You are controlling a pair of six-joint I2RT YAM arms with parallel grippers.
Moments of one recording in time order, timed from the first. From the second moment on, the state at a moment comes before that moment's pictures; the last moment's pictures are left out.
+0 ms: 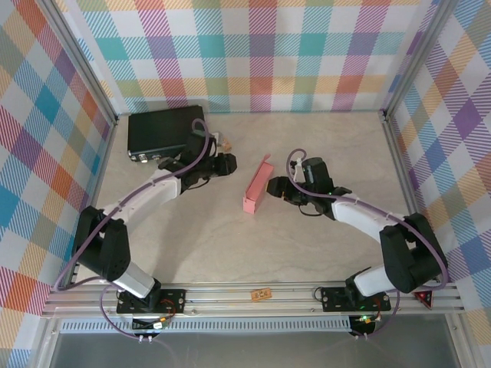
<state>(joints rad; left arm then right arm) -0.48 1.50 1.13 -0.35 0.14 -0.52 0.47 1.46 0.77 0.01 -0.45 0.78</state>
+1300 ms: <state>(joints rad) -0.48 1.34 0.98 -0.35 0.23 -0.55 0.47 1.67 0.84 0.17 -0.51 0.89</state>
